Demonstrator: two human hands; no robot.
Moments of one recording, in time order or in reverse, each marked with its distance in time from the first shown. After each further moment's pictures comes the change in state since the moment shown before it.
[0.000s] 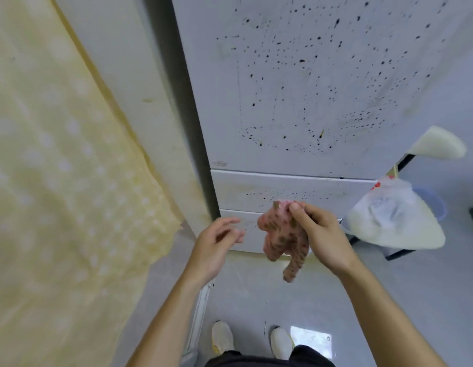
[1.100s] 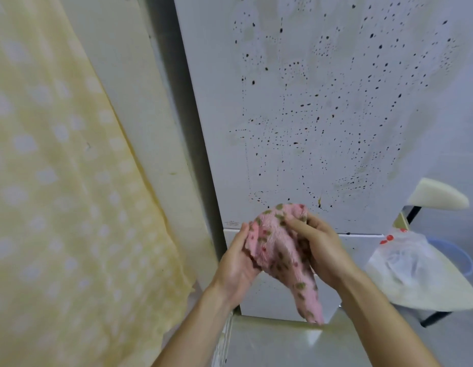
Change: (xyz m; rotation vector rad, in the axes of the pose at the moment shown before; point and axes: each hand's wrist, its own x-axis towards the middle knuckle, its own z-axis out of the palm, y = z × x) left_hand 0.011 0.120 0.020 -0.577 -0.249 -0.068; right_hand 0.032 -0.083 0.013 0.522 -0.045 -0.016
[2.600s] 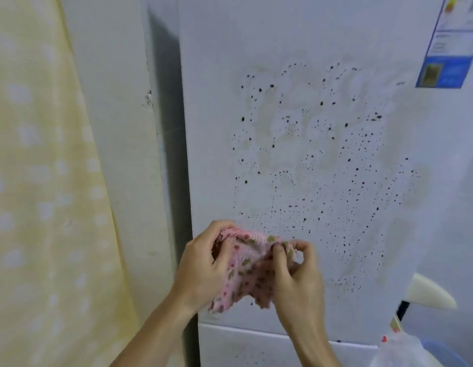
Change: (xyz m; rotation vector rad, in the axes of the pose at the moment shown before) left_hand 0.049 0.144 0.025 0.938 0.213 1.000; right_hand 0.036 -0.078 0.057 -0.333 0.365 -0.560
